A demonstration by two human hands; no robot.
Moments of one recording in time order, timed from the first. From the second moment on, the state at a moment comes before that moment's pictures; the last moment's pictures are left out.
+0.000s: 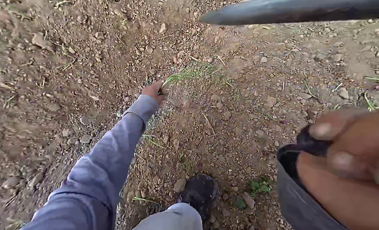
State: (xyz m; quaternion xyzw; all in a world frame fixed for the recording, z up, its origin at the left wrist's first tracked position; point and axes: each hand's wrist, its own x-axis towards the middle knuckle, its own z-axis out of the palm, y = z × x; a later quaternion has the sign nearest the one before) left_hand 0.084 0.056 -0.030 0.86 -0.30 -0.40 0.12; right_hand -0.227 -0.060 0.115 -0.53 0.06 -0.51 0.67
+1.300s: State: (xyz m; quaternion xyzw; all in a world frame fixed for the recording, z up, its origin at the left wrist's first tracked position) left_hand 0.040 0.046 -0.083 0.84 -0.11 -0.50 0.17; right_hand -0.205 0.001 0.003 -0.57 0.17 -0.43 0.68
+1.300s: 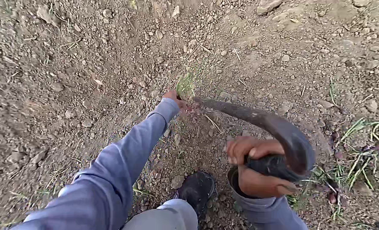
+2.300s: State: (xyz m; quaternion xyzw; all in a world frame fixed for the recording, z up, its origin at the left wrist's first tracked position) left_hand 0.021 0.005 -0.131 0.71 -0.49 -0.41 -0.30; right_hand -0.272 0.000 -0.002 -0.68 0.36 -0.29 0.56
